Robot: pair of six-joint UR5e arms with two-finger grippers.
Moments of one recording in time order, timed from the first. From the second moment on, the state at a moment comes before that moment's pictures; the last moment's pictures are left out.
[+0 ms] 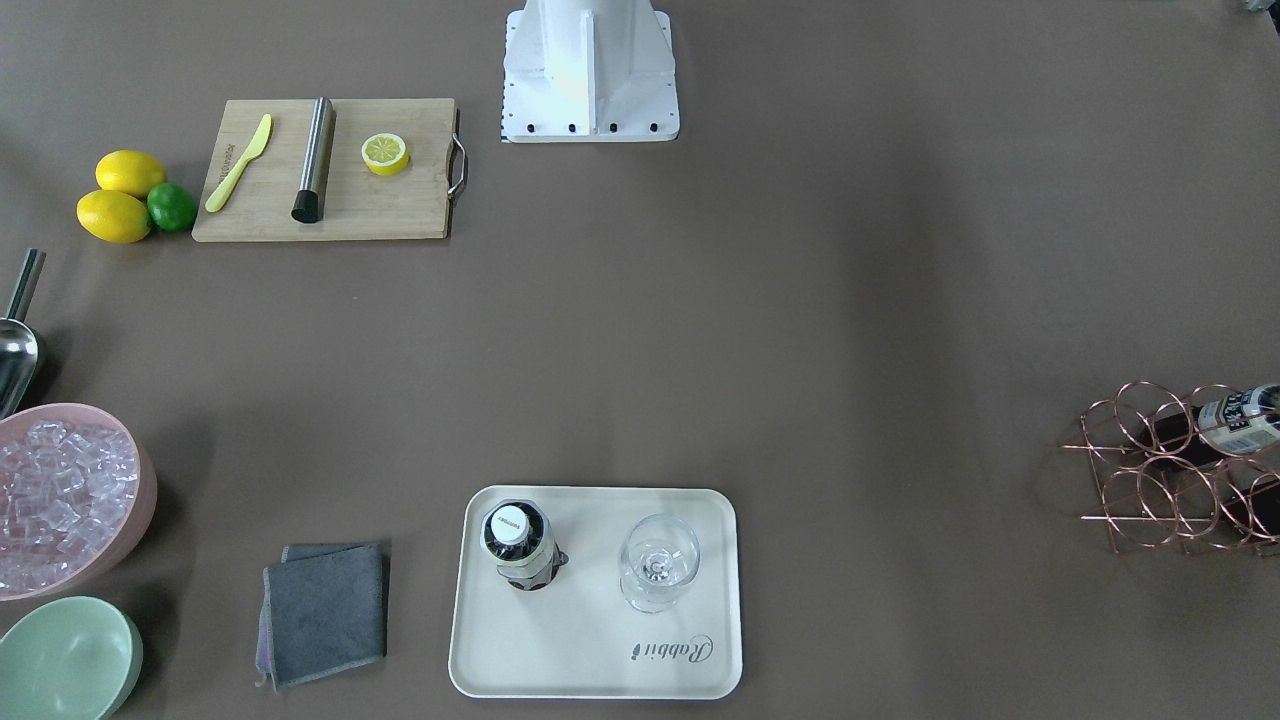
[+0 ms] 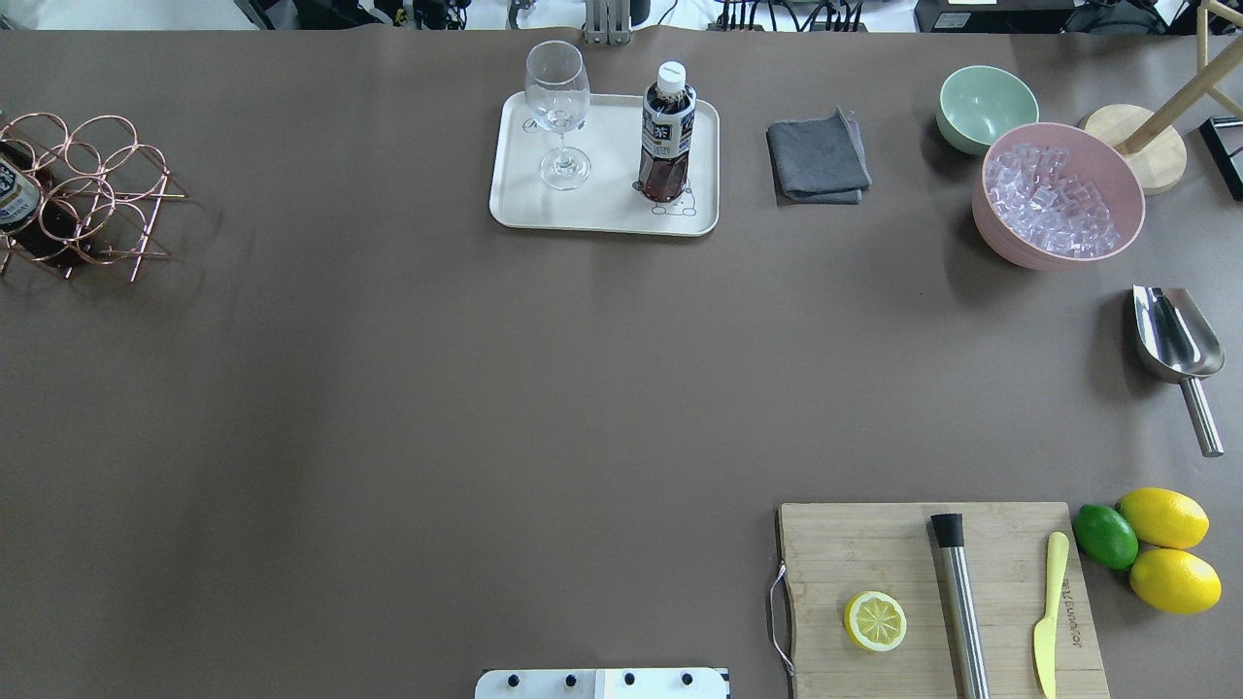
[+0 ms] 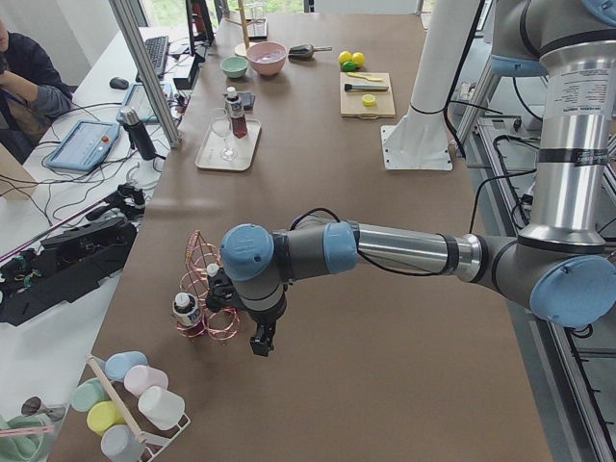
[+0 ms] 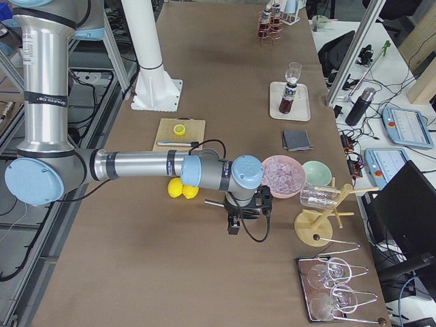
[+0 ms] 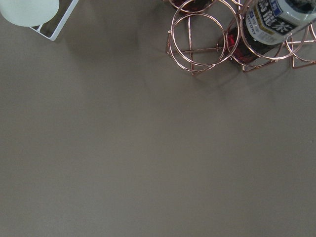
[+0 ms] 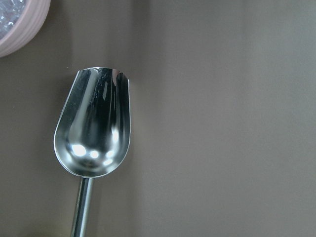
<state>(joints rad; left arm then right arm) -1.68 -1.58 -1.69 -1.26 -2.37 0.31 1.55 -1.65 1.71 -1.74 2.37 -0.11</state>
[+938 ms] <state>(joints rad) -1.58 -1.49 -1.69 -1.53 -2.38 0.05 1.55 -1.65 1.71 -1.74 2.37 -0.11</state>
